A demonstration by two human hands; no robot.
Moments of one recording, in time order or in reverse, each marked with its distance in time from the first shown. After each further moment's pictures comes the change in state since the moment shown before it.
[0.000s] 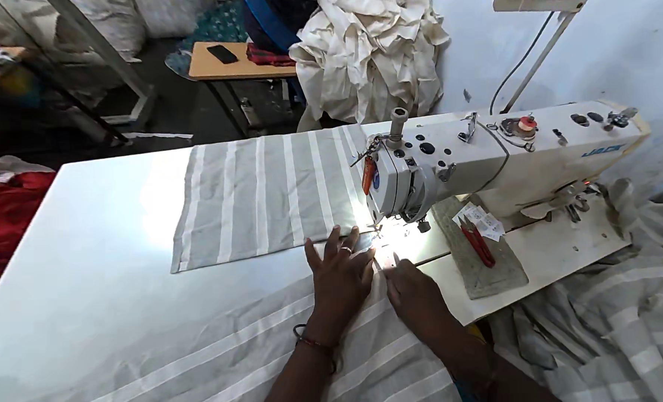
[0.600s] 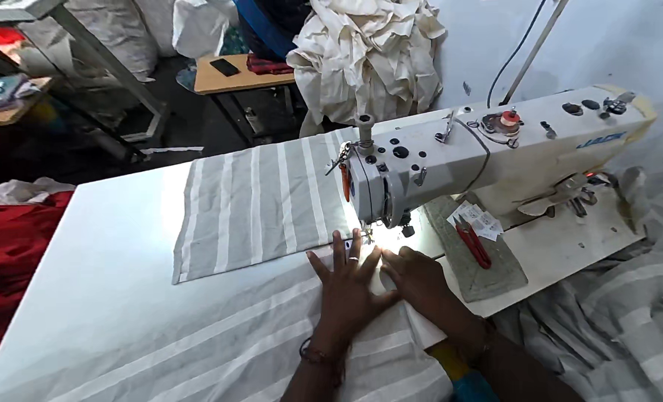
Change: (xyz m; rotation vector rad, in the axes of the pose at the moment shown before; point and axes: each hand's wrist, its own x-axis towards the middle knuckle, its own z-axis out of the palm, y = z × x) left_hand -0.007 0.026 0.010 0.119 -0.192 -0.024; right_hand 0.029 0.030 -0.019 -0.093 -0.136 0.039
